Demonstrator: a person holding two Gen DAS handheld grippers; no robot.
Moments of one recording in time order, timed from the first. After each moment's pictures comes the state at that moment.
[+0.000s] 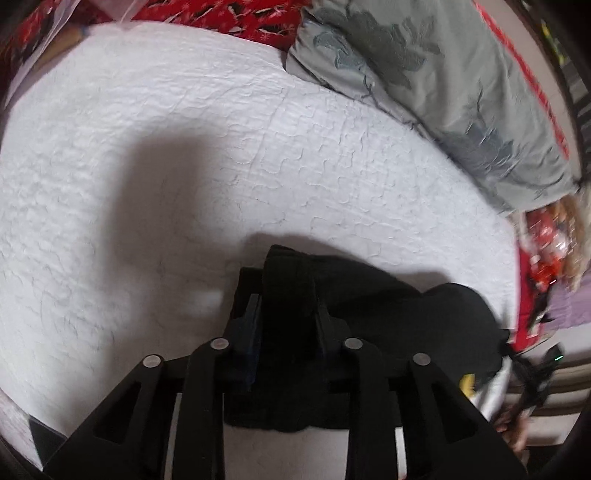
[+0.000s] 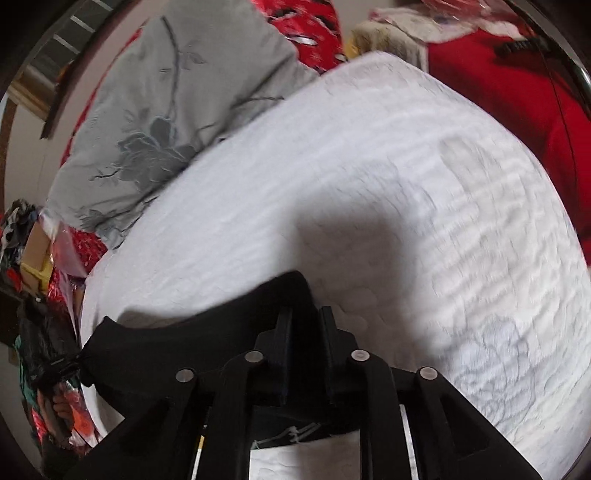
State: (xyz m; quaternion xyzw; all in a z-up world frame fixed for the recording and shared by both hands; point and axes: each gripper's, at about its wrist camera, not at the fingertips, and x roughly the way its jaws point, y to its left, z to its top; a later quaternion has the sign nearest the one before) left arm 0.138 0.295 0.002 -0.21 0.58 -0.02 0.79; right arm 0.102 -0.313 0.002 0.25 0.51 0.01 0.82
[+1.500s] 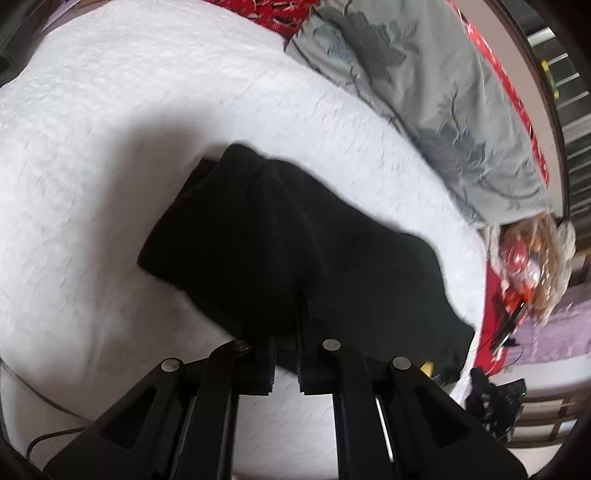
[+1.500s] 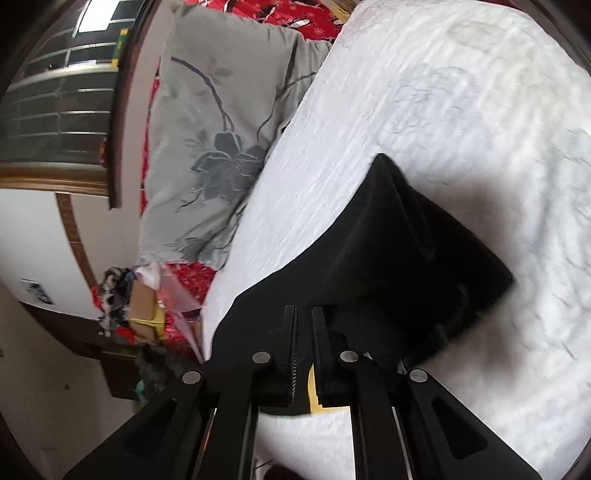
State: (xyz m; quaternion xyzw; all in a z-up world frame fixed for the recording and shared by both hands) left arm 0.075 0.239 -0.009 -0.28 0.56 0.00 0.78; right arm 0.056 -0.287 -0.004 0.50 0.45 0.12 0.73
